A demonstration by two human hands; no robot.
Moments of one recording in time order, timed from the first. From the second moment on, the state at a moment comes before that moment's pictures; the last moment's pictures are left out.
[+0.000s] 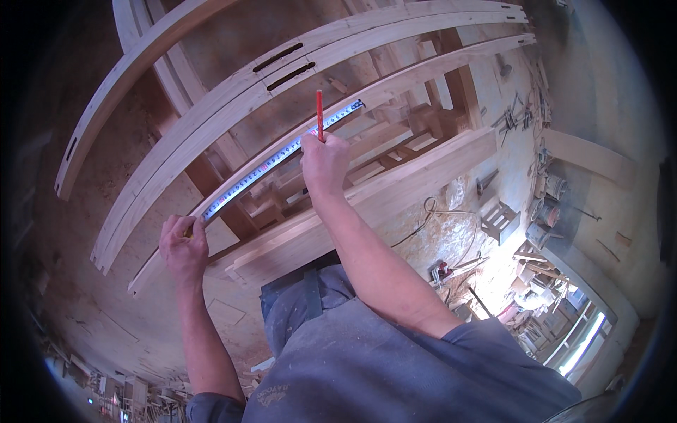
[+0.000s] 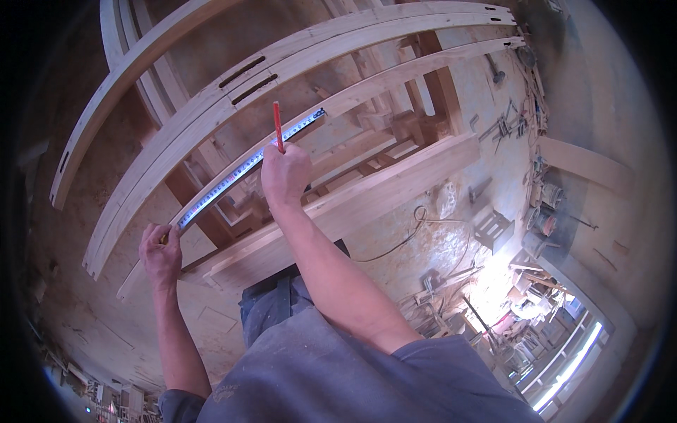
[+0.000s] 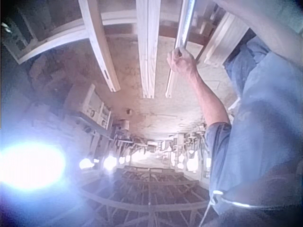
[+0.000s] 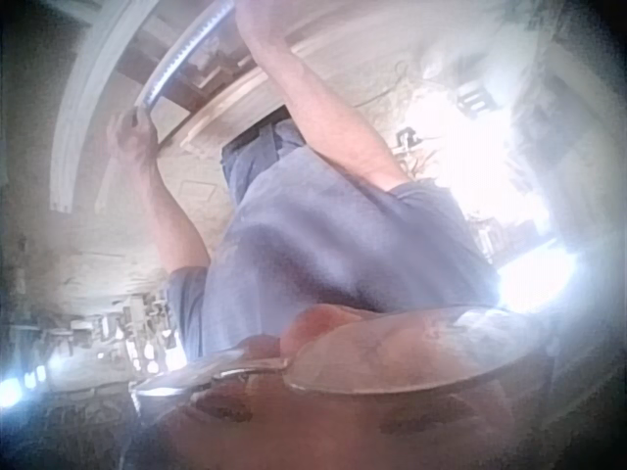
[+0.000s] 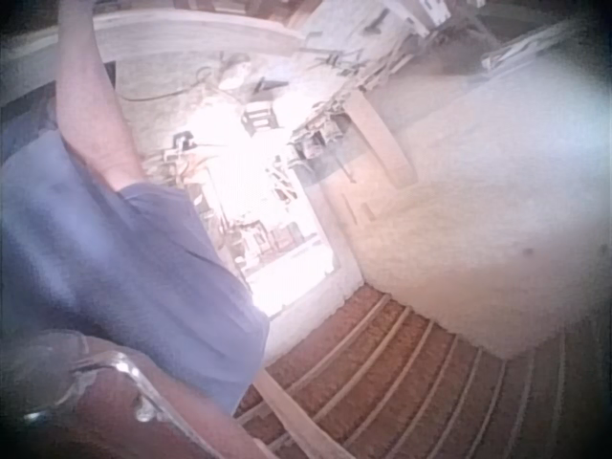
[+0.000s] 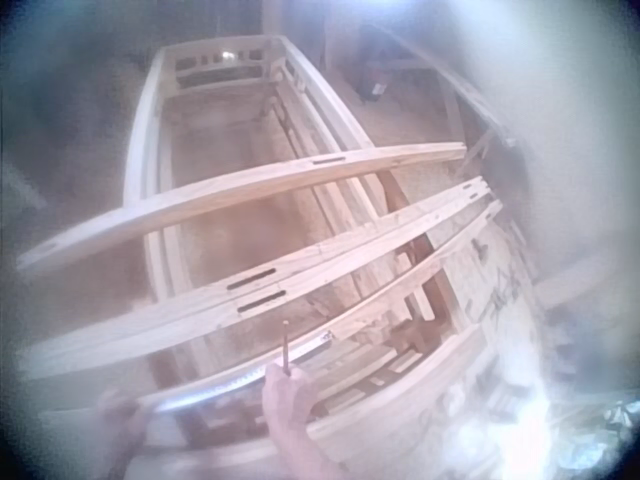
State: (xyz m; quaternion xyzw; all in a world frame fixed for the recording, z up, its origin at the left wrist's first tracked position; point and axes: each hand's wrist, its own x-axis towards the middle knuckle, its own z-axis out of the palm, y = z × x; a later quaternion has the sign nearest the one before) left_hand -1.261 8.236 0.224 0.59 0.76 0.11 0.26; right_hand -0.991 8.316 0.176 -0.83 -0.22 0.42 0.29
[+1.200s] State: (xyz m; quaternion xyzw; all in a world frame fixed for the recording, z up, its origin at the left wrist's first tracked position) left_hand -1.262 8.236 0.223 0.59 0.76 0.10 0.25; right_hand -0.993 8.318 0.184 -0.84 -0.28 0.37 0.29
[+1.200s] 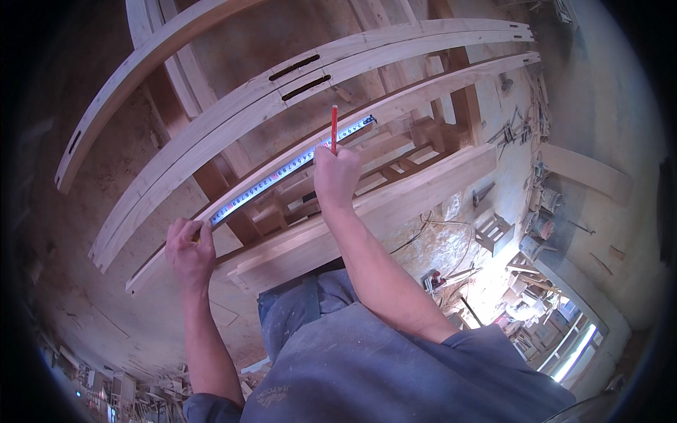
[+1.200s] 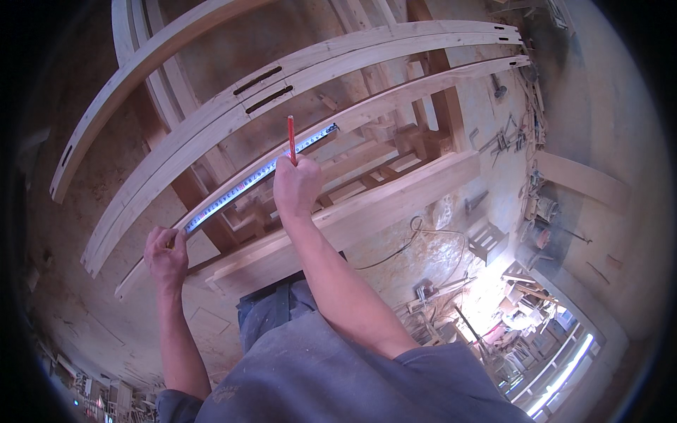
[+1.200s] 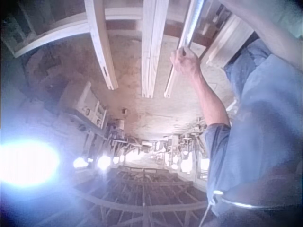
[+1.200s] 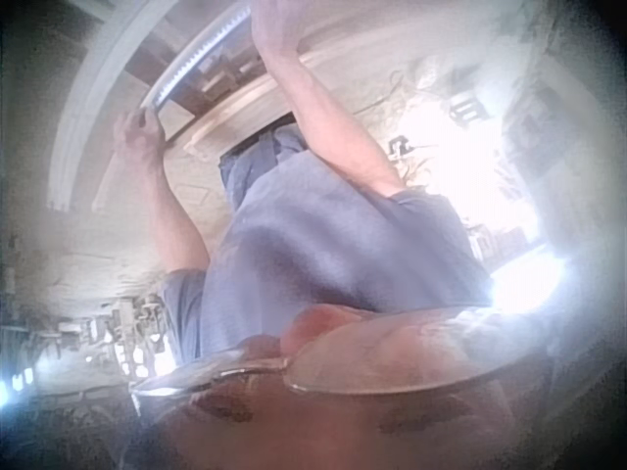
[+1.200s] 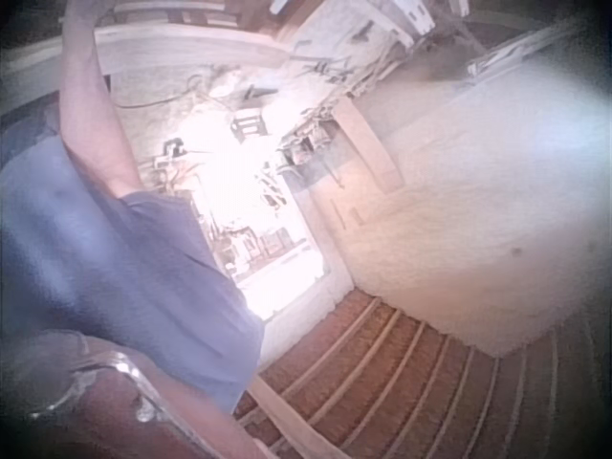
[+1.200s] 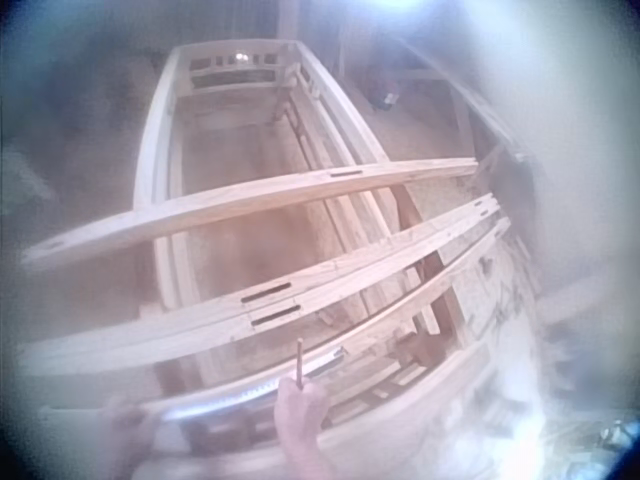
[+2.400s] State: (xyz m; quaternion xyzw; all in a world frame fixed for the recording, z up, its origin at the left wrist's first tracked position) left_hand -1.257 8.239 0.230 0.59 0.76 0.07 0.25; right_hand -0.988 8.318 0.166 -0.85 -0.28 0.34 0.29
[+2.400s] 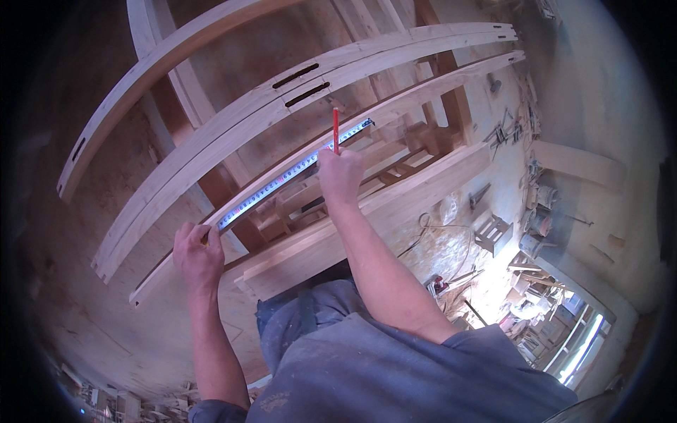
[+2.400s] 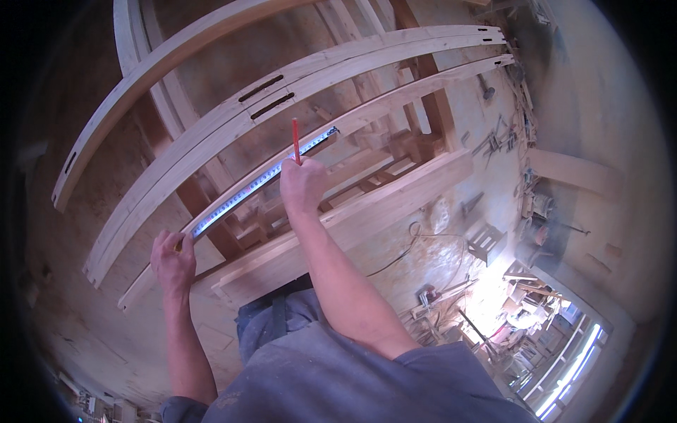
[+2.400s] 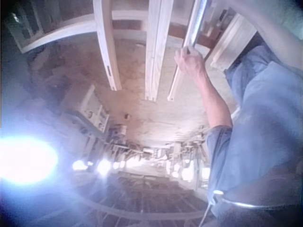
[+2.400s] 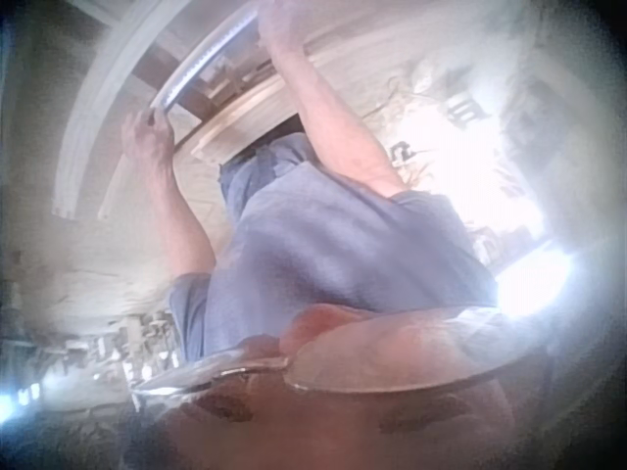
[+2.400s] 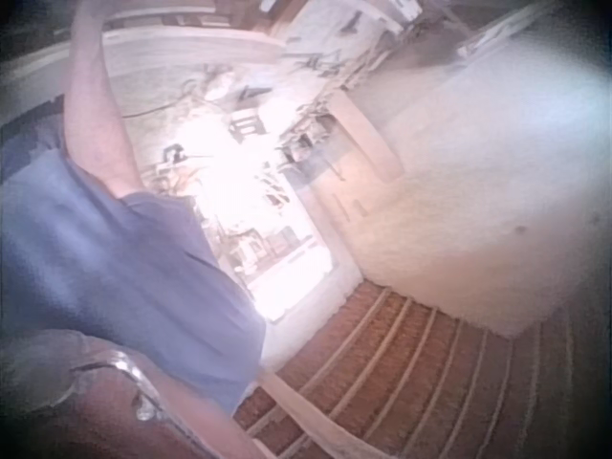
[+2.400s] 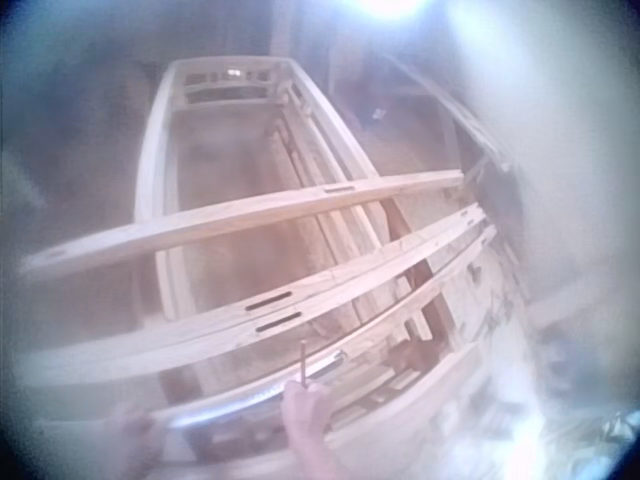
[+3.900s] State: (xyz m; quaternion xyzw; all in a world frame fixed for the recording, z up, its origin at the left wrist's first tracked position) left_hand -1.626 8.066 0.212 0.47 0.81 0.18 0.32; right_hand -0.877 8.365 0.140 -0.82 -0.17 0.46 0.28
